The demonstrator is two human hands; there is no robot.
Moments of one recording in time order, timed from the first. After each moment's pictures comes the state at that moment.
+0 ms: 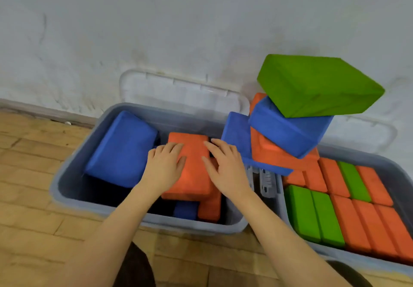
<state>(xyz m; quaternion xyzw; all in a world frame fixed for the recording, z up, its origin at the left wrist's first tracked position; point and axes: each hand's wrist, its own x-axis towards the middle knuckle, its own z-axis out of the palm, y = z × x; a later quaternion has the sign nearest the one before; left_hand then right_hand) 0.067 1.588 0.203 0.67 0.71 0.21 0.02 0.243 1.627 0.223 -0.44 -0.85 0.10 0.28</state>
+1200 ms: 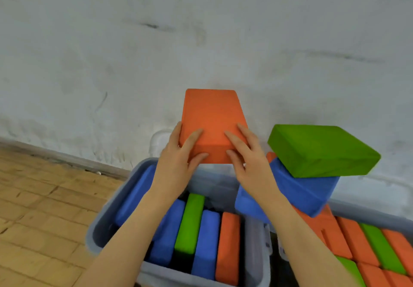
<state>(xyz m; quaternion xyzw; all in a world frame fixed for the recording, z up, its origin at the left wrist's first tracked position) 0.041 1.581 0.372 0.63 0.61 0.47 -0.03 0.216 1.654 0.378 -0.29 -0.84 0.06 0.44</state>
